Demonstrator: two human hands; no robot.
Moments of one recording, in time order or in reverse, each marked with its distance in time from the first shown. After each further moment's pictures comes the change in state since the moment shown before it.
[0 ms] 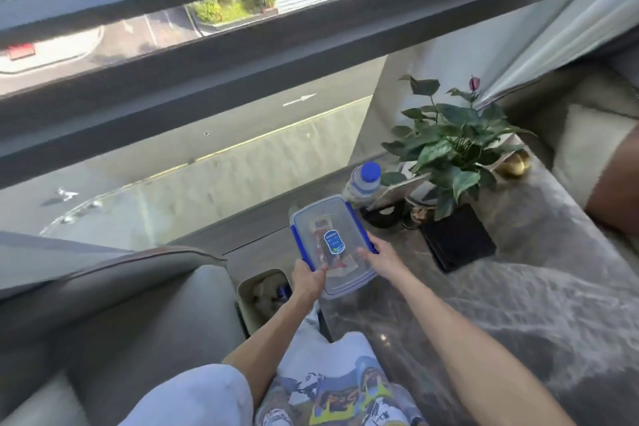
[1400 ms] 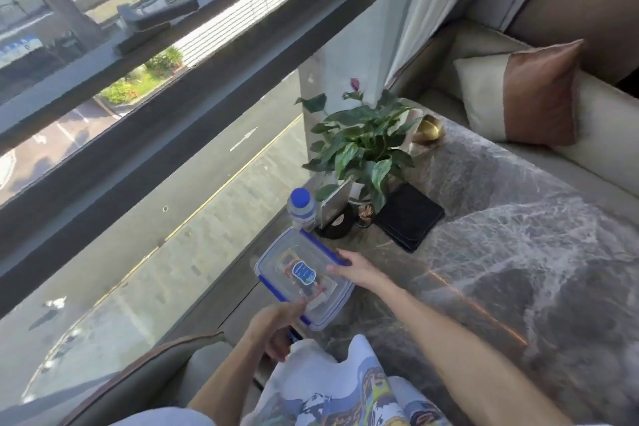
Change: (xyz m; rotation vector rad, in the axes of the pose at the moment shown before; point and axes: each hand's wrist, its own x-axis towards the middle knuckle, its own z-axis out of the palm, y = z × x) left_hand -0.014 0.060 -0.022 1.033 -0.384 -0.369; right_hand -0.017 0.010 -0.016 0.193 0.009 0.116
